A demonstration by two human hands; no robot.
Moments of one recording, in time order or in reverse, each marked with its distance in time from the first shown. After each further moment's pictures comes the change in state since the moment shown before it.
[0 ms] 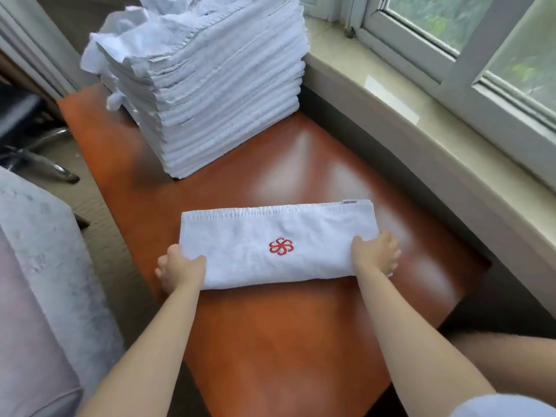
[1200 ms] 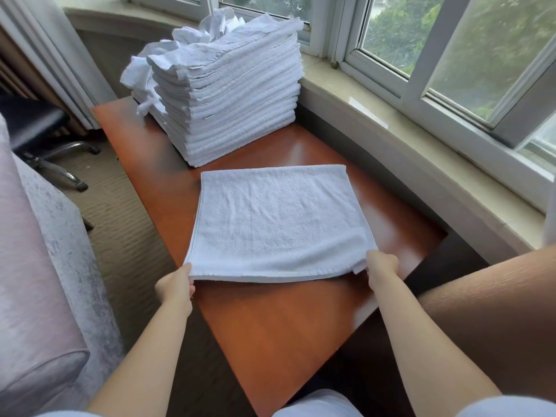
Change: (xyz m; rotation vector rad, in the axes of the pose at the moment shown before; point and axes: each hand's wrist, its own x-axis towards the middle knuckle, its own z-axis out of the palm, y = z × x) left_hand -0.082 -0.098 -0.039 -0.891 -0.061 -0.326; right_hand -0.055 0.088 -0.073 0.499 -0.178 0.254
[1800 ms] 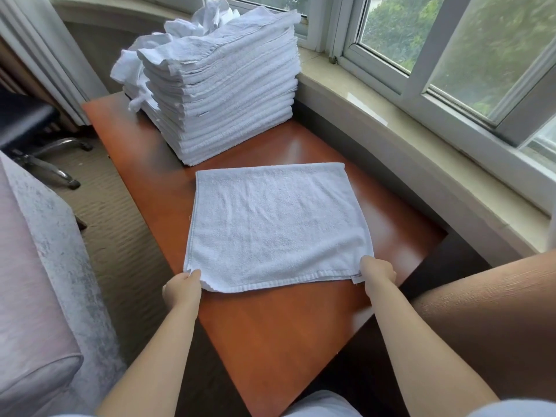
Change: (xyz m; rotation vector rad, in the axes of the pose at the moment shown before) left_hand 0.002 -0.016 0.014 0.458 -0.029 0.130; right_hand 0.007 0.017 0.010 -0.263 0.032 0.072
